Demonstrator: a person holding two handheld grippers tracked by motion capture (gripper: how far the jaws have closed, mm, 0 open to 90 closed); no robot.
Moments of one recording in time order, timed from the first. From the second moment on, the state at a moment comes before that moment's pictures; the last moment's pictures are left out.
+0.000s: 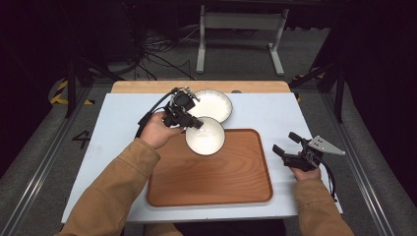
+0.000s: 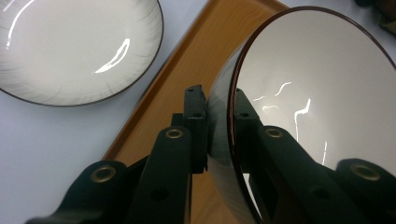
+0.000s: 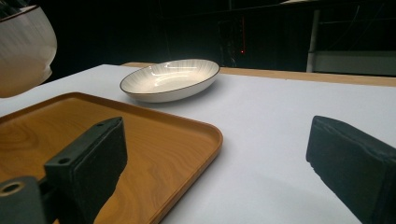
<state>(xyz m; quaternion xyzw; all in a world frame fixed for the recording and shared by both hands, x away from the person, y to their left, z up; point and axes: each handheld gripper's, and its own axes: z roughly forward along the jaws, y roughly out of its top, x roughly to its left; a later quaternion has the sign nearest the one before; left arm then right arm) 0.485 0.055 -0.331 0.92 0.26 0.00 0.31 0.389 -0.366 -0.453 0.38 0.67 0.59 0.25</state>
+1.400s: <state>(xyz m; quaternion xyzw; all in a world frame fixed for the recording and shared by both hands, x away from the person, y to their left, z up) 0.483 0.031 -0.387 0.94 0.24 -0.04 0.24 0.389 -0.366 -0.453 0.38 0.67 0.59 0.25</state>
